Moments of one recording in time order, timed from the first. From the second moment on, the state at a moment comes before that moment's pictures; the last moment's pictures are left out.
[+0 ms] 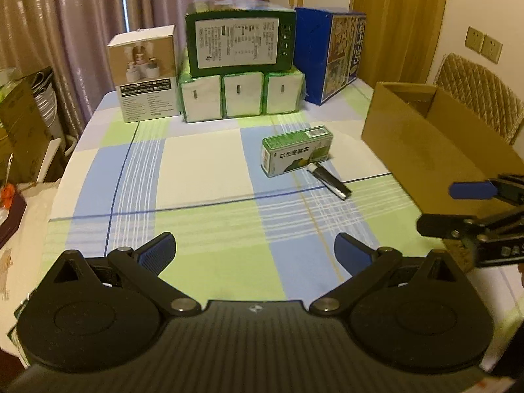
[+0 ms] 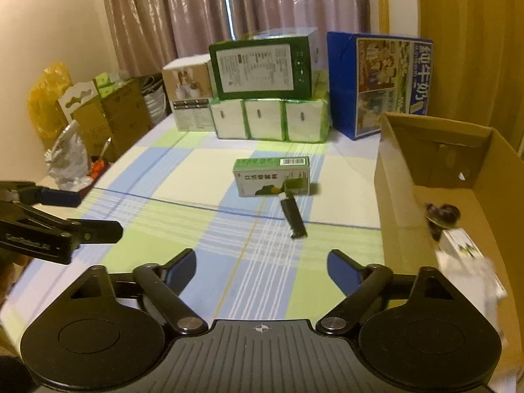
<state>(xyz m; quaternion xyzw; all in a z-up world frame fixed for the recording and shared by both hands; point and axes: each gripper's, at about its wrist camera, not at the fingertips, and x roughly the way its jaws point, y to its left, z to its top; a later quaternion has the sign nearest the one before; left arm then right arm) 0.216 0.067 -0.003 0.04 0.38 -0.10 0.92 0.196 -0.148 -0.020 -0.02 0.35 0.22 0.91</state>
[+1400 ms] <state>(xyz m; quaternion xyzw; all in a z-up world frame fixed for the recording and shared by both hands) 0.359 0.038 -0.084 0.10 0.36 -0.18 0.91 0.340 -0.118 -0.124 -0.07 0.35 0.20 0.91</state>
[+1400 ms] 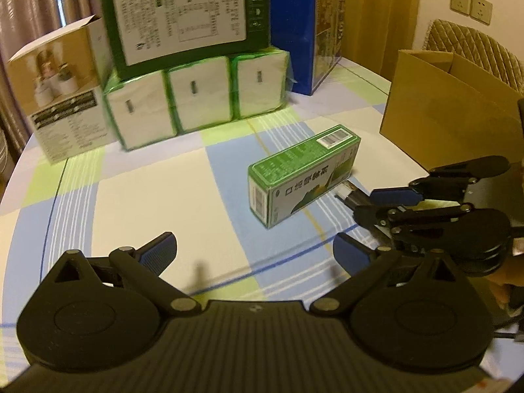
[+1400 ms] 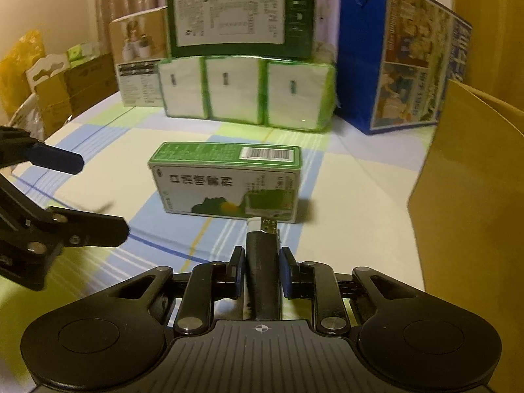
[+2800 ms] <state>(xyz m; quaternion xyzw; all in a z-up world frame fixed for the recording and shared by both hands) 0.263 0.025 -0.077 0.11 0.42 -0.14 0.89 0.270 -0.146 -0.100 0.00 0.39 0.19 0.90</state>
